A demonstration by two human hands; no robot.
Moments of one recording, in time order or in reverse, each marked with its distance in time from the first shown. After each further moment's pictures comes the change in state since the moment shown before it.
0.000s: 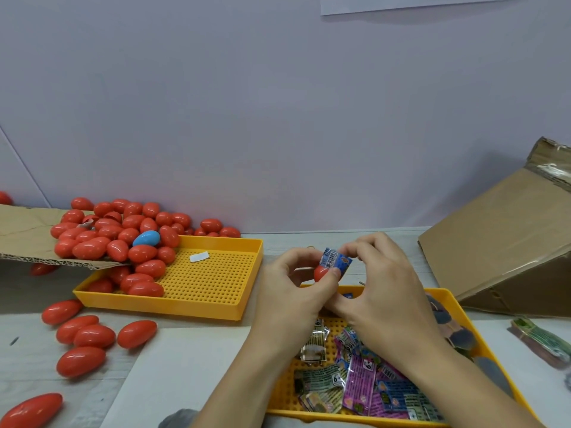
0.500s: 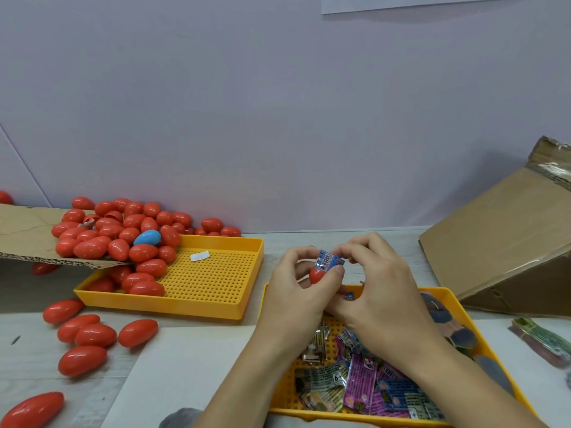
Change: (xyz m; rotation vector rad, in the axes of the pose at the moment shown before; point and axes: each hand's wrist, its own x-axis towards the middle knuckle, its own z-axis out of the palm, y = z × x) left_hand -0.003 0.001 0.003 -0.068 -0.056 -0.073; right_hand 0.000 -0.003 0.000 0.118 -0.046 -0.026
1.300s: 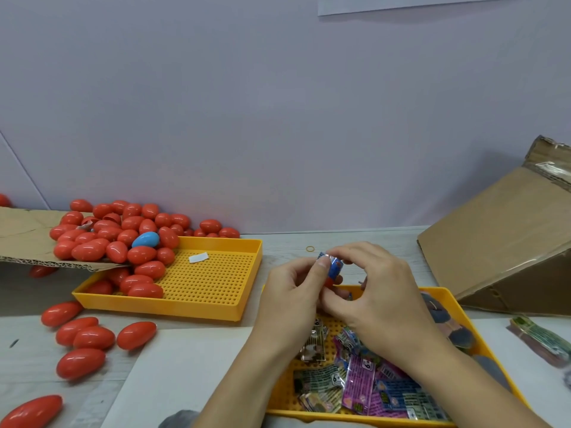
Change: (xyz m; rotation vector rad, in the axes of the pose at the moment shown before) left_hand 0.003 -0.002 -0.001 -0.039 -0.038 0.017; right_hand 0.002 0.003 -0.001 0.038 -0.016 -0.007
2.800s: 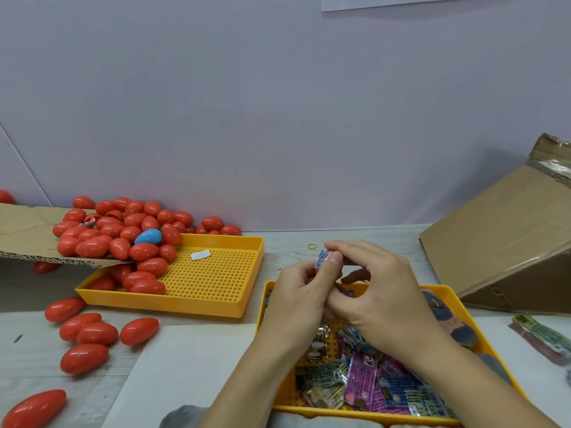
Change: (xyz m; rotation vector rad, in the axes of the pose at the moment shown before) left_hand -0.001 -0.001 0.002 0.081 -0.097 0.014; right_hand 0.001 -0.002 -0.001 0.187 0.005 -0.062
